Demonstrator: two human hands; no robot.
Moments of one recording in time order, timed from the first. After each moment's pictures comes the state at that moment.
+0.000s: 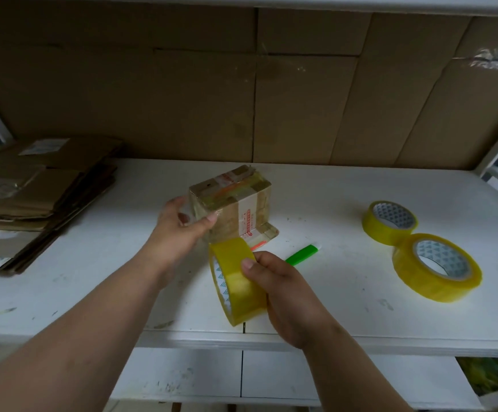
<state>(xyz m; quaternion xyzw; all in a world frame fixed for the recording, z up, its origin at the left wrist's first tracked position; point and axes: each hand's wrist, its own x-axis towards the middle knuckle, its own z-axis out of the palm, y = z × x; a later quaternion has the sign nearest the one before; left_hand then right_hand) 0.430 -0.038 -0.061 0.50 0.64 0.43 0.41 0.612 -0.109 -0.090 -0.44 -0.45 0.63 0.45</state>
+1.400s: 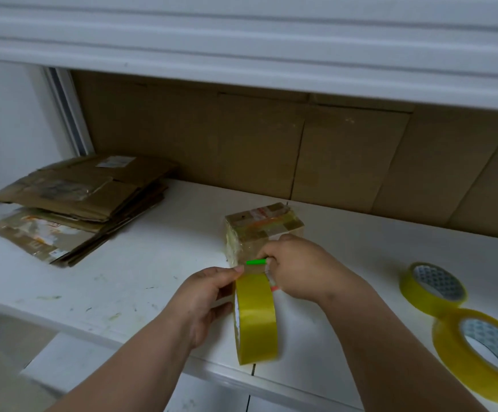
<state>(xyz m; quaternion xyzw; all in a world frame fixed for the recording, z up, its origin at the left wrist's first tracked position) 0.454 -0.082 -0.075 0.26 0.58 0.50 0.59 0.616 -0.027 -0.014 -0.50 -0.86 0.13 0.05</state>
